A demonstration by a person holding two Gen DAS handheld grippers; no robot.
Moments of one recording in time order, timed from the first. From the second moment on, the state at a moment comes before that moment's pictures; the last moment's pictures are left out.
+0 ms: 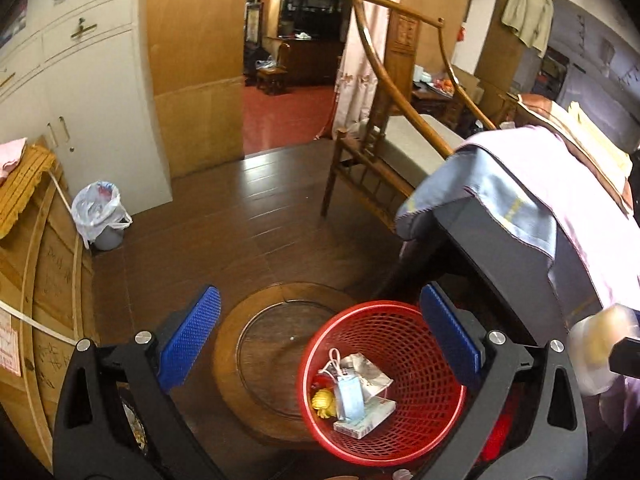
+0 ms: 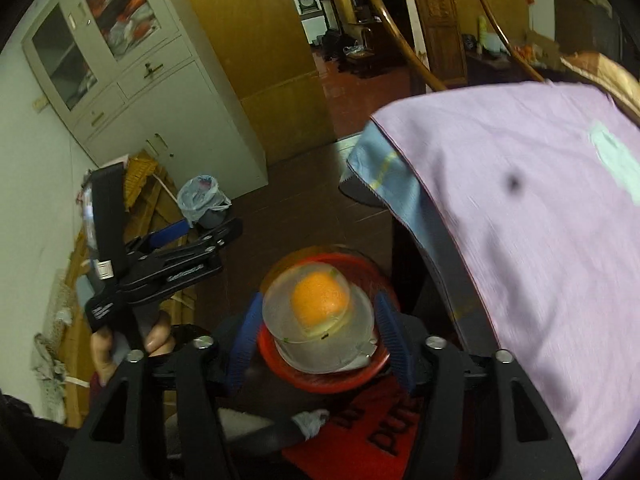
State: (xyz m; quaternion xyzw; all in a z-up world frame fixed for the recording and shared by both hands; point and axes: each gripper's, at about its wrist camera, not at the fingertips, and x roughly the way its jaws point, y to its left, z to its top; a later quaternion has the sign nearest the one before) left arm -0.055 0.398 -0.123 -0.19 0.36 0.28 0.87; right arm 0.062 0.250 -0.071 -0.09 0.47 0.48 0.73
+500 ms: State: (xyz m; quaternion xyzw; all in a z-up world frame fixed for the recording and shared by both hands) left arm -0.050 0.366 -0.106 -0.16 0.34 0.27 0.89; right arm 0.074 0.215 -0.058 -0.07 0.44 0.46 0.77
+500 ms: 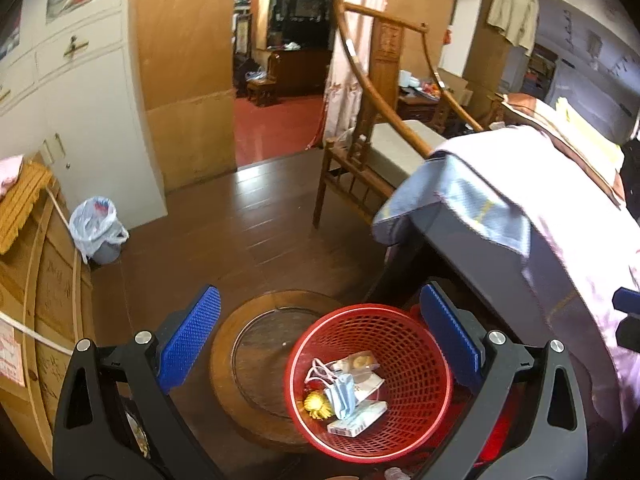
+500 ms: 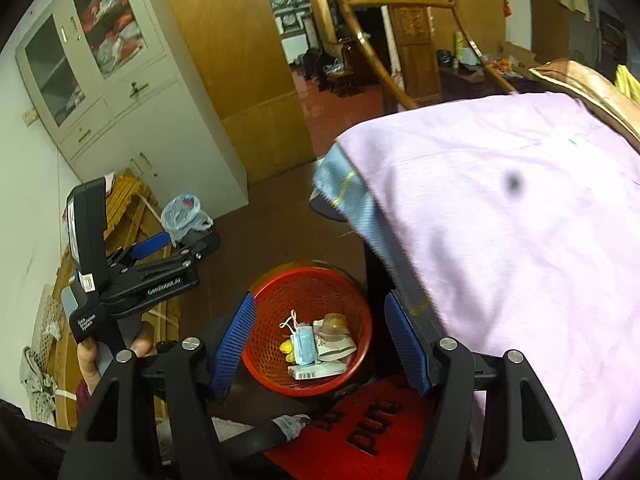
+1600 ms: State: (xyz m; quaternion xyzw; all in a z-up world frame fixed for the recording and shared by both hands) left arm 0.058 0.053 -0.035 0.07 0.34 0.05 0.94; right arm 0.094 -0.169 -0.053 0.15 0.34 0.22 0.90
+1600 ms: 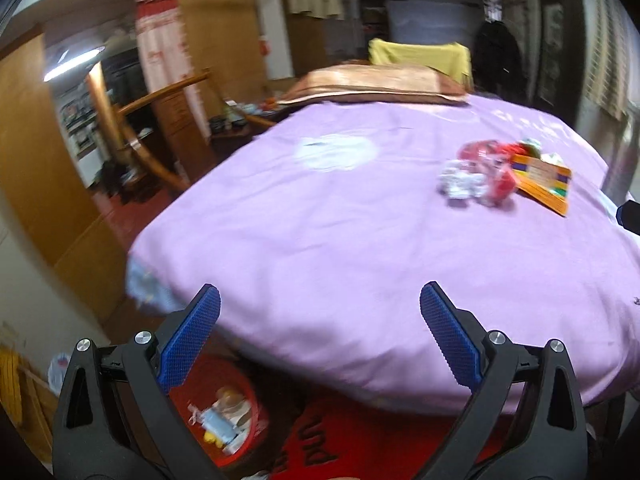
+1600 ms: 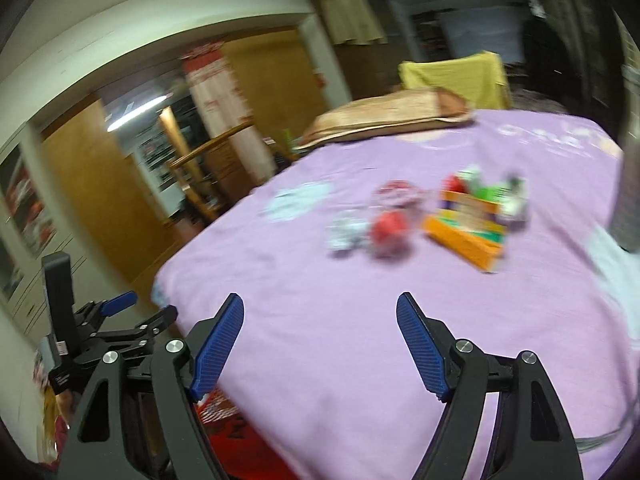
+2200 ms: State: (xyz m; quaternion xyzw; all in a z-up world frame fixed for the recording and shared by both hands) left arm 0.247 -0.047 -0.064 0.07 0.42 -0.06 0.90; right arm 0.159 -0.243 -0.108 0.19 0.37 0.13 0.90
